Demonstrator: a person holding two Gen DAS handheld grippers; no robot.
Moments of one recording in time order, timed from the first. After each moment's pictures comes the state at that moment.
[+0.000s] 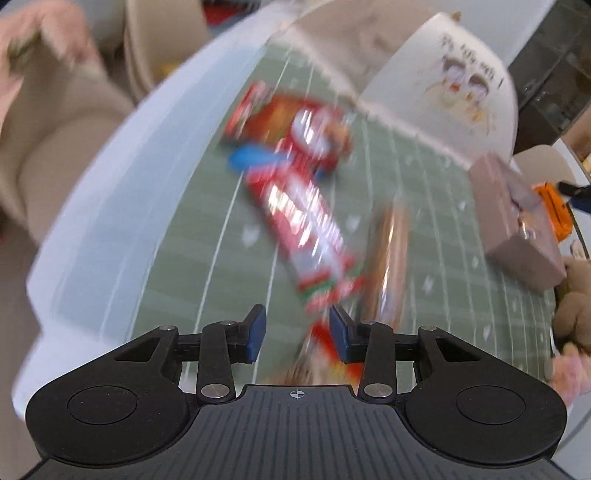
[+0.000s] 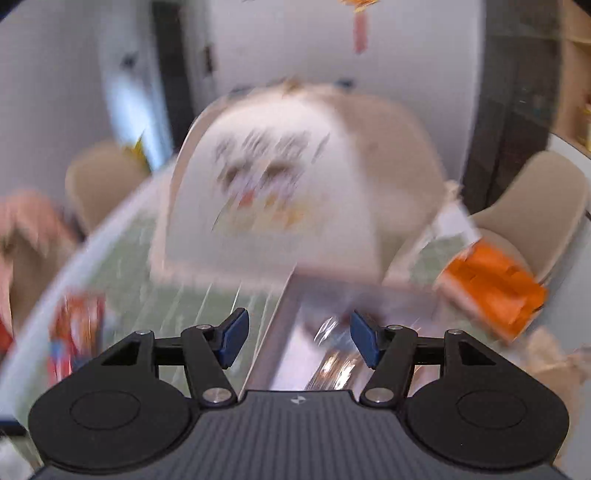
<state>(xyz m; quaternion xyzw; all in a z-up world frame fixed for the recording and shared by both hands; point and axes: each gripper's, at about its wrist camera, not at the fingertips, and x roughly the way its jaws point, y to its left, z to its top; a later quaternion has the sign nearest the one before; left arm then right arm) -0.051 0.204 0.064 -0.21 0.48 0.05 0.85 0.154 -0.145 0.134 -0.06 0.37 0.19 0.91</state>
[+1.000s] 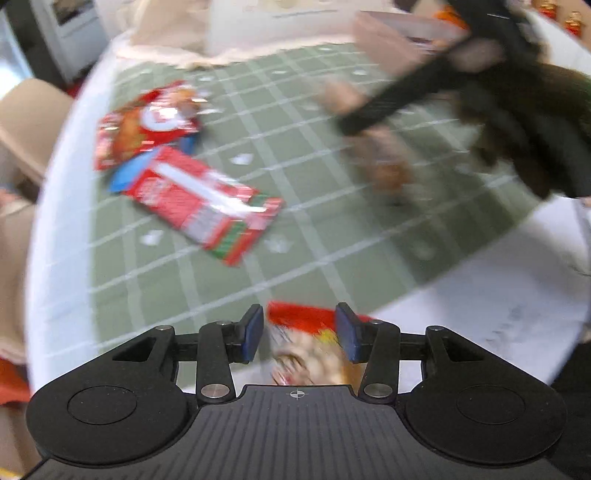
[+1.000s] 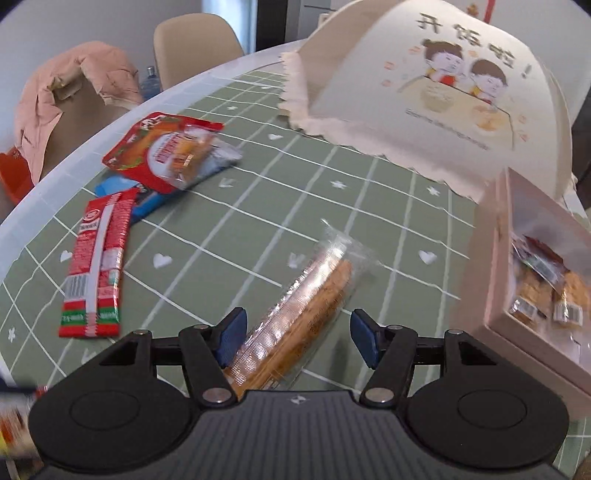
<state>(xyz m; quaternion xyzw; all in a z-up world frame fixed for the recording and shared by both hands) -0.046 0.115 0.041 0.09 0.51 -0.06 0.85 0.103 -0.020 0.033 -0.16 0.43 0.26 0.85</state>
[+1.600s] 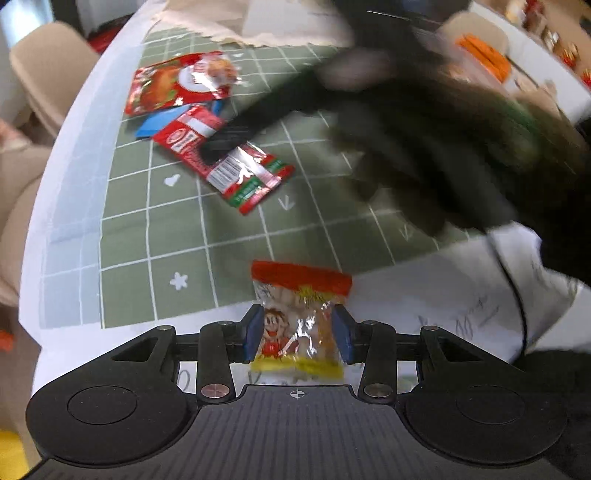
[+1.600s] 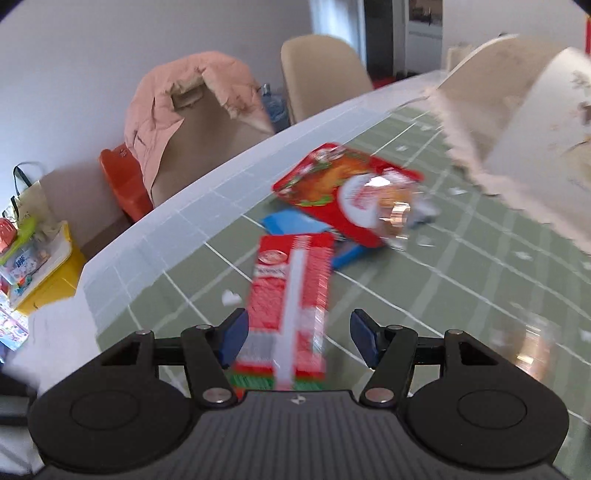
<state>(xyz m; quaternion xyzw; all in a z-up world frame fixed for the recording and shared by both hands) -0.083 0.129 0.056 0.00 0.53 -0.07 0.84 0.072 0.108 0.027 -0.14 0.41 0.44 0.79</state>
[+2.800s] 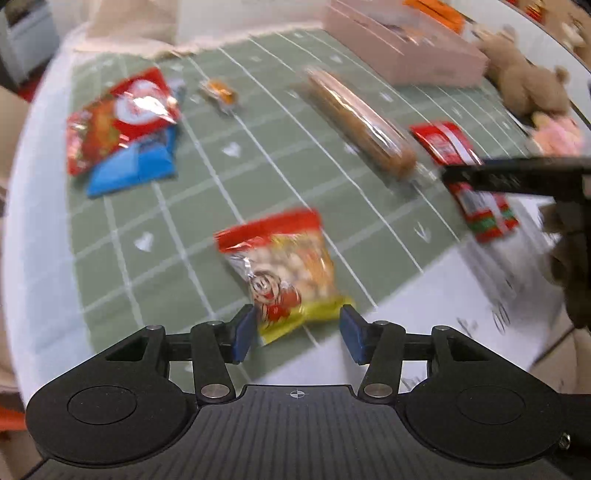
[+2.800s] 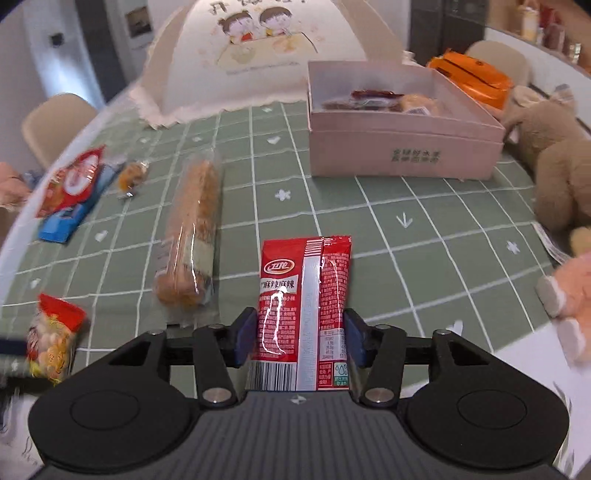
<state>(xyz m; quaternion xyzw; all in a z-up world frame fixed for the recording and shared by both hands) -0.028 0.140 0.037 0.08 0.54 -0.18 0.82 -0.010 -0.077 0.019 0.02 0.45 0.01 0.89</state>
